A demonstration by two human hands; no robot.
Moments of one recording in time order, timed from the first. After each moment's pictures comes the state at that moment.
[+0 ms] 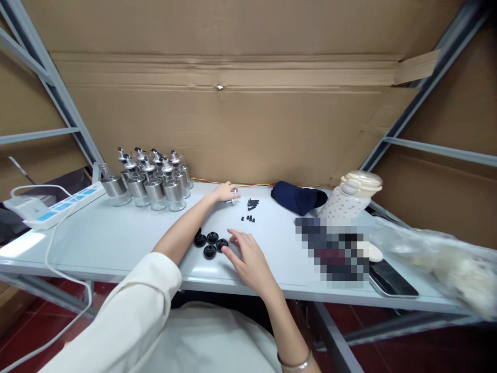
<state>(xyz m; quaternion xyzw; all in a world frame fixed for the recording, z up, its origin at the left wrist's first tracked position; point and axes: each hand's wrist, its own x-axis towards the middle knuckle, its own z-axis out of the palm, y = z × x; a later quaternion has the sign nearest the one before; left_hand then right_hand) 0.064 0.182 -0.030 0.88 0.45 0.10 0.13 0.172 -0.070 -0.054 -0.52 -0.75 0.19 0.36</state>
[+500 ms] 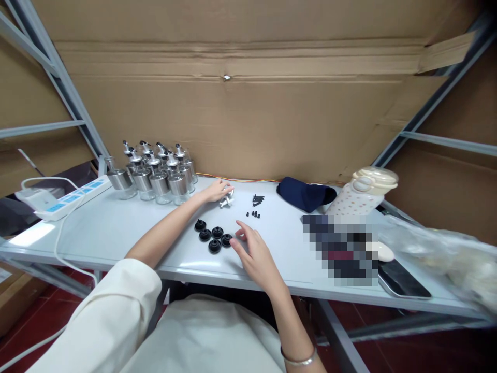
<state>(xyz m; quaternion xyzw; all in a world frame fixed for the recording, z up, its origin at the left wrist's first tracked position) 0.017 0.158 -0.036 0.87 0.44 0.15 0.14 0.174 -0.069 -0.060 -0.52 -0.72 0.22 0.40</state>
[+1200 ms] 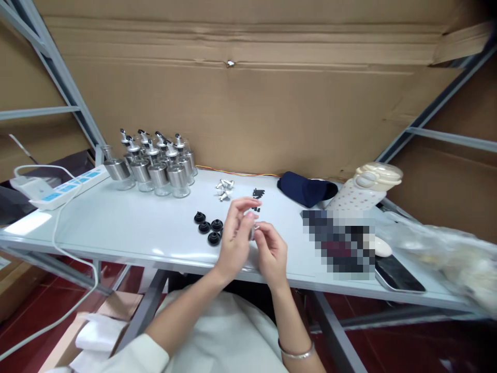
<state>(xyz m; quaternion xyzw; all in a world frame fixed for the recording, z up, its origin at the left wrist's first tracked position) 0.089 -0.076 -0.011 0.57 0.29 0.64 0.42 0.178 -0.078 -0.055 -0.41 -0.60 0.27 0.63</state>
